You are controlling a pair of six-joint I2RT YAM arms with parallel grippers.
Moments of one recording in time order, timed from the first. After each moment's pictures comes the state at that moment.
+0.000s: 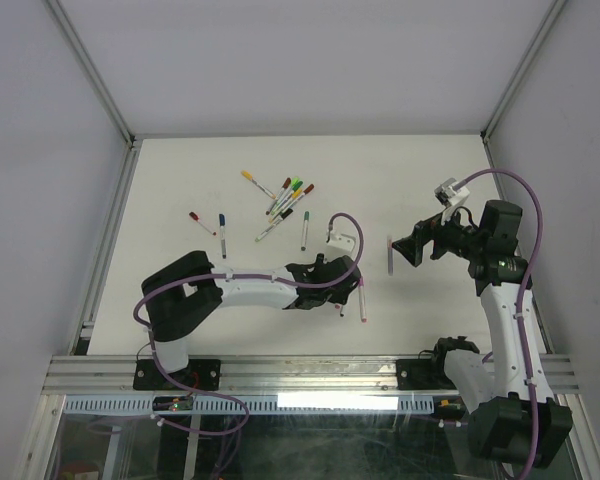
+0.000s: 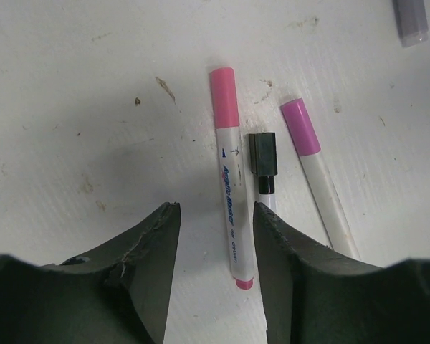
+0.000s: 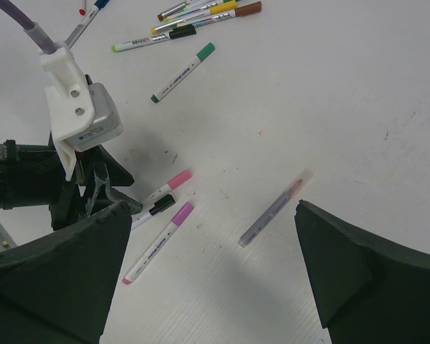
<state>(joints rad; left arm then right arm) -1.18 1.83 1.09 -0.15 -0.42 -0.69 -0.12 0.86 0.78 -0.50 -0.84 -0.28</state>
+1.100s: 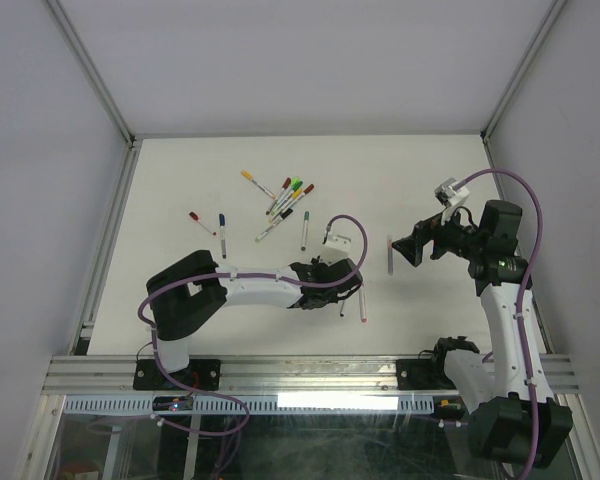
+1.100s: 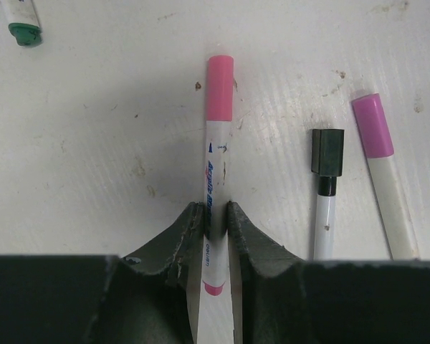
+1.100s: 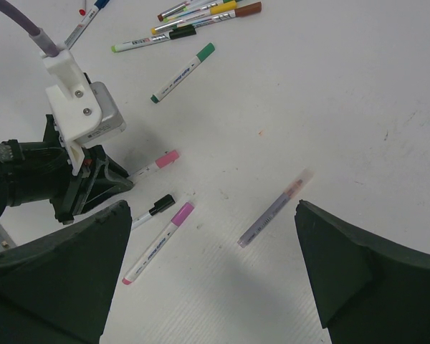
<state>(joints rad) -1.18 1.87 1.13 -0.29 -0.52 -0.72 -0.12 0.86 0.78 -0.50 -0.84 -0.28</state>
